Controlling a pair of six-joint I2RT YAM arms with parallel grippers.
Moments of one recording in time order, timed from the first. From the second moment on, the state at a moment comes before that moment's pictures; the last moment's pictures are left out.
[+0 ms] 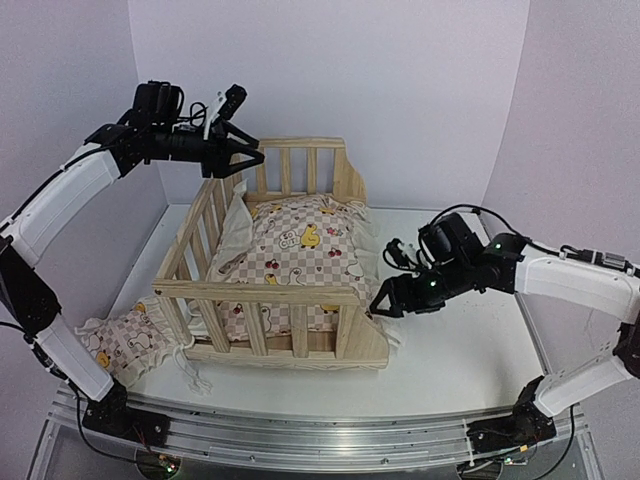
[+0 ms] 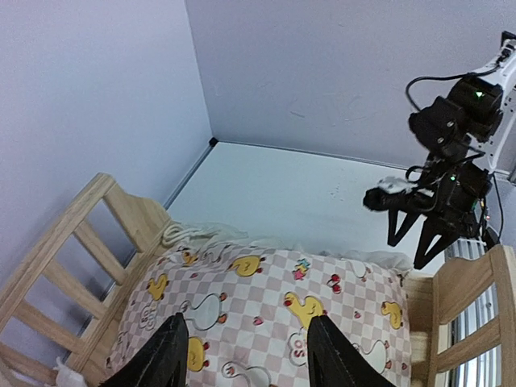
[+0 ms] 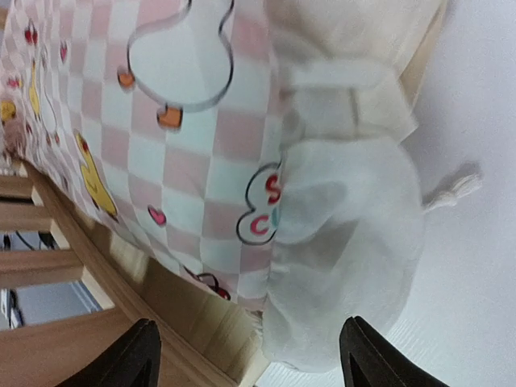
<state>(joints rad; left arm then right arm) -0.46 1.57 1.76 -0.55 0.75 0.39 0.77 1.34 1.00 -0.58 -0.24 0.47</state>
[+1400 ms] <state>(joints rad) -0.73 1.70 1.52 -0.49 0.65 0.48 0.77 1.66 1.43 -0.25 -0.48 0.40</state>
